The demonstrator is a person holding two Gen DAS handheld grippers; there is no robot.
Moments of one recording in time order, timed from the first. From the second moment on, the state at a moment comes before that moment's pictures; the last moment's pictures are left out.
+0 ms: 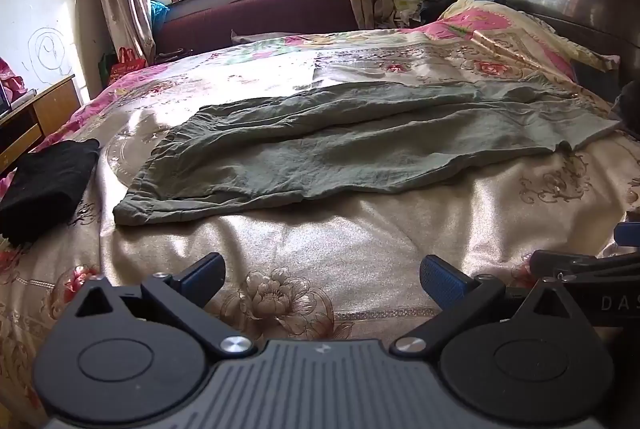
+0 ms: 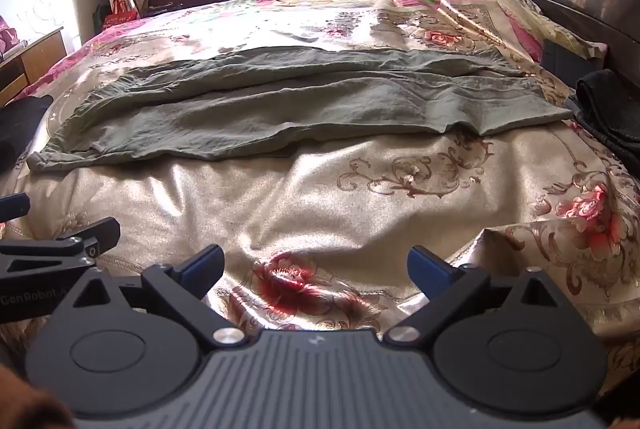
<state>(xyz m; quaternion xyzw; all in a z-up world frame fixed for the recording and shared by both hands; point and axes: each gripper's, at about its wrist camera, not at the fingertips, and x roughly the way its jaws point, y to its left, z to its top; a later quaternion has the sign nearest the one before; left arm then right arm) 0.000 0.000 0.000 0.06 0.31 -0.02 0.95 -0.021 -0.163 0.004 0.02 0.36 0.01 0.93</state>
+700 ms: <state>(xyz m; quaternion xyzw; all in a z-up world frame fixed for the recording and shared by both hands) 0.001 -0.003 0.001 0.06 0.30 -0.03 0.95 -0.021 -0.162 0.002 0.01 0.37 -0.02 0.93</state>
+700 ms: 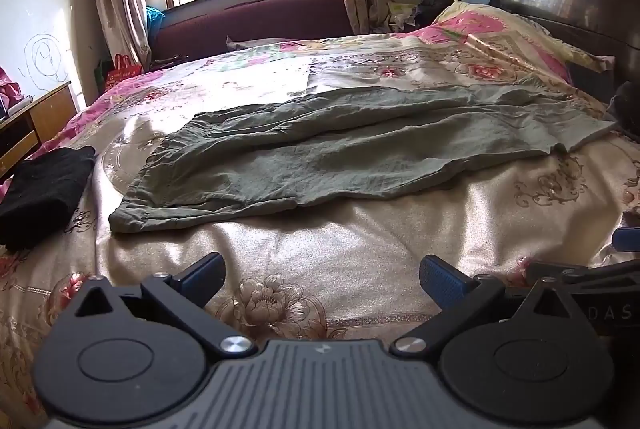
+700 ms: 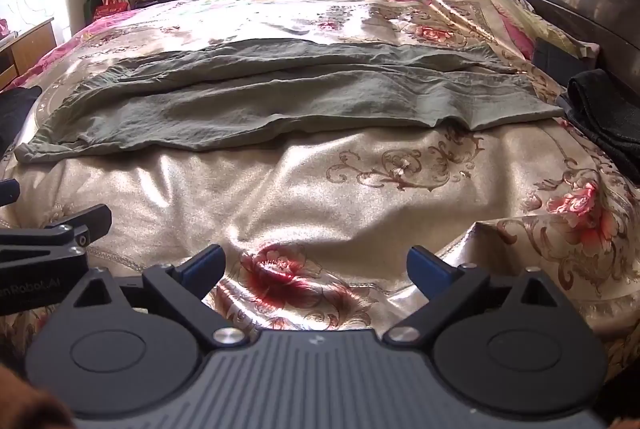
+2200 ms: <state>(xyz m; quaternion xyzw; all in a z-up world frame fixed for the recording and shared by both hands) 0.027 -0.056 0.018 0.12 0.29 -0.05 0.95 -0.019 -0.208 0.008 0.14 0.36 -0.02 0.92</state>
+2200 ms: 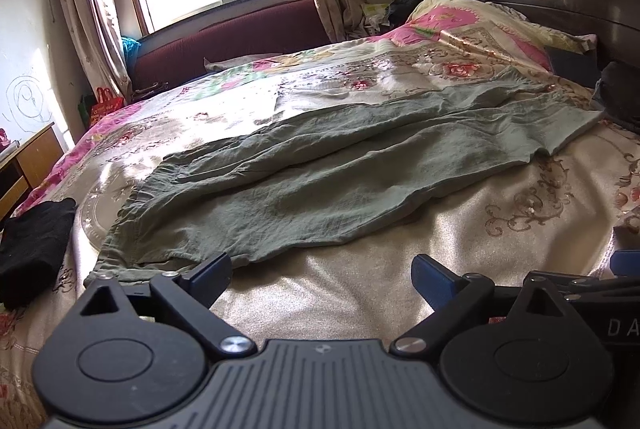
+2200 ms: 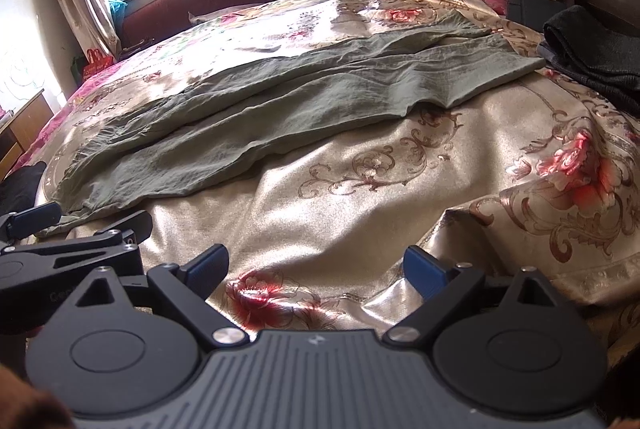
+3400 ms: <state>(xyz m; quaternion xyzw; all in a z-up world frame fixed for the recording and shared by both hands) 0.091 0.125 -0.022 0.13 0.28 0.05 0.95 0.087 -0.029 -0.012 -0.18 0.30 0.20 0.91</state>
